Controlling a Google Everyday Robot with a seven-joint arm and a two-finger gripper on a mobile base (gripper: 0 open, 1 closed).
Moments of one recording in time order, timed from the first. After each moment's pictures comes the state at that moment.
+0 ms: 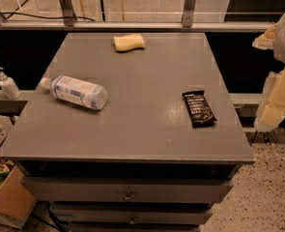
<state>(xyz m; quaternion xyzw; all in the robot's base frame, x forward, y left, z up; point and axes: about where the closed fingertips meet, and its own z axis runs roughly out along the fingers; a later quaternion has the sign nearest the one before) 0.438 -0.217 0.976 -0.60 0.78 -0.03 0.16</state>
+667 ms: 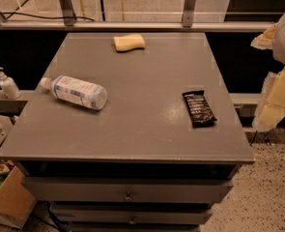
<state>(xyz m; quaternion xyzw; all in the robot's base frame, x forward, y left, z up) 0.439 -0.214 0.975 -0.61 0.78 -0.03 0.17</state>
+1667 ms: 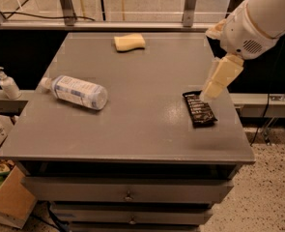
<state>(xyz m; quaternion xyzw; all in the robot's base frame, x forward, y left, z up) 0.542 -0.157 0.946 -0.62 0.73 0.03 0.28</state>
